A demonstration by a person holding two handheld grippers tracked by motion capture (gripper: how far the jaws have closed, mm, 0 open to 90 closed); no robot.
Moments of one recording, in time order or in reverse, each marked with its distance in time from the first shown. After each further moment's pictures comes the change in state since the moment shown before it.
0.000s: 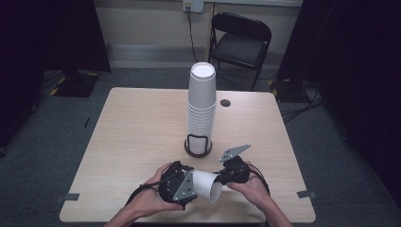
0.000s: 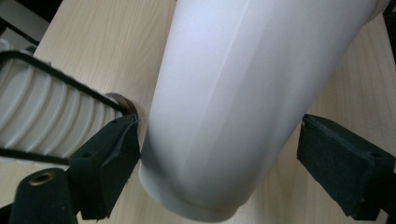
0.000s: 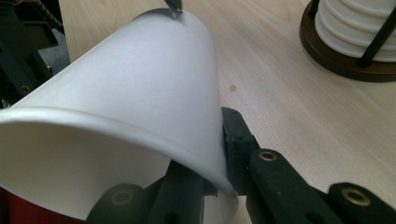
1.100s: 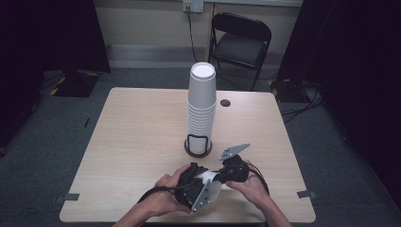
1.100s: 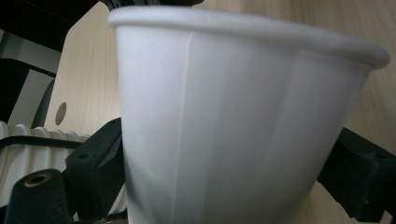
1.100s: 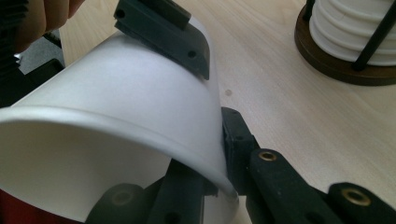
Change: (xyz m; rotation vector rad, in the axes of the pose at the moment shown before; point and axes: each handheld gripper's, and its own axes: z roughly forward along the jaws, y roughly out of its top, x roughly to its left) left arm -0.012 0.029 0.027 0.063 0.052 0.216; right arm -0.002 0.002 0.003 -0.009 -0.009 0.009
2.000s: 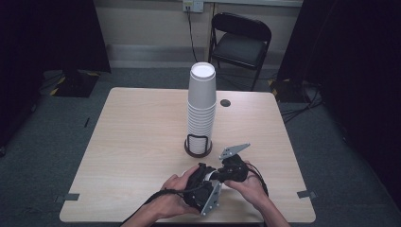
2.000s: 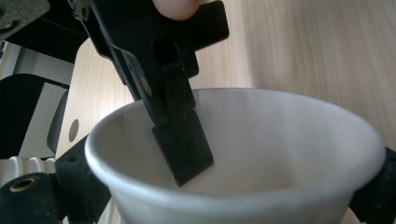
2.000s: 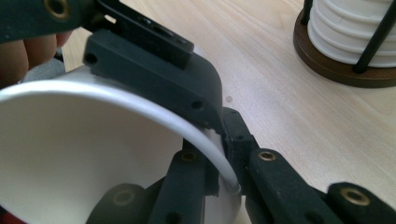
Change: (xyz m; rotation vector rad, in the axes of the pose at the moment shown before) left arm -0.004 0.021 0.008 -0.020 0.045 0.024; right arm -0.001 0.000 0.003 -0.029 0.006 0.036
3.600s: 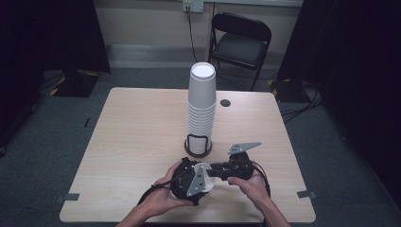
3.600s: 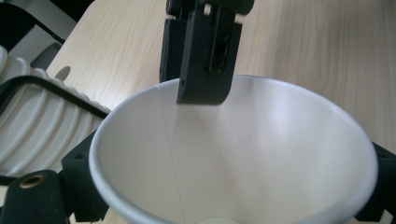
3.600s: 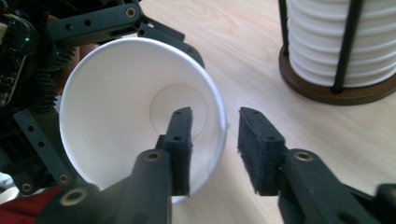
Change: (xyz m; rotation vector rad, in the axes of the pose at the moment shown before) left arm 0.017 -0.037 -0.015 -0.021 -0.016 -0.337; right arm -0.005 -0.002 -0.017 -0.153 0.014 0.090
